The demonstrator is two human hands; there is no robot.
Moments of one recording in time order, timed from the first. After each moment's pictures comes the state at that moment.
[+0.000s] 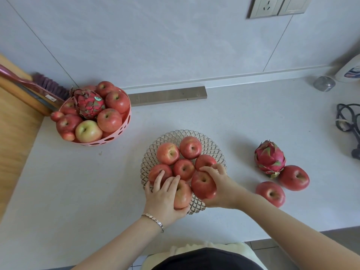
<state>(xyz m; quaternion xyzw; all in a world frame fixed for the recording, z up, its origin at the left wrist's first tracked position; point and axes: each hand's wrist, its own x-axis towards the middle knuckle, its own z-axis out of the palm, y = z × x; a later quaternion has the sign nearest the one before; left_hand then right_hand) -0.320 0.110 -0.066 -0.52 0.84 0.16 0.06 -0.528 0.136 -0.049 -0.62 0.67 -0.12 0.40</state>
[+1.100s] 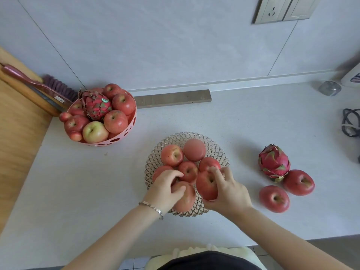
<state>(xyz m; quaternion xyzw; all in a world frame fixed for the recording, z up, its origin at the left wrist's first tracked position) -0.324 0.086 -0.020 -0.52 0.75 0.39 -0.12 -0.507 0.150 -0.032 -0.63 0.75 -0.10 0.17</state>
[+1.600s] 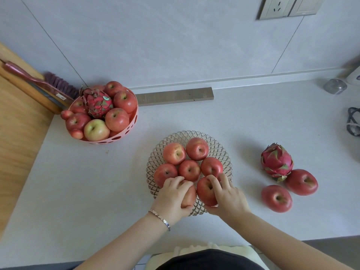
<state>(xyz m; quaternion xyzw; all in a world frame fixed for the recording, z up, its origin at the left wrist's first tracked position) -0.328 0.106 -0.047 -0.45 0.86 0.25 0.00 -0.501 0.158 -0.042 -0.67 0.71 0.01 0.20</state>
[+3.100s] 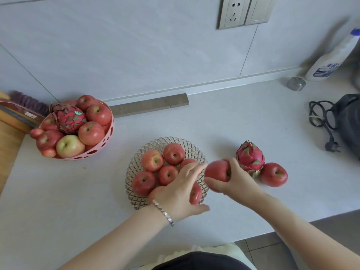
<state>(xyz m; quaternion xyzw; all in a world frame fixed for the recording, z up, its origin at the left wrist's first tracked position) -0.393 0.102 0.010 -0.32 0.86 0.40 -0.06 -0.568 0.161 0.018 -0.42 0.77 -0.26 0.40</state>
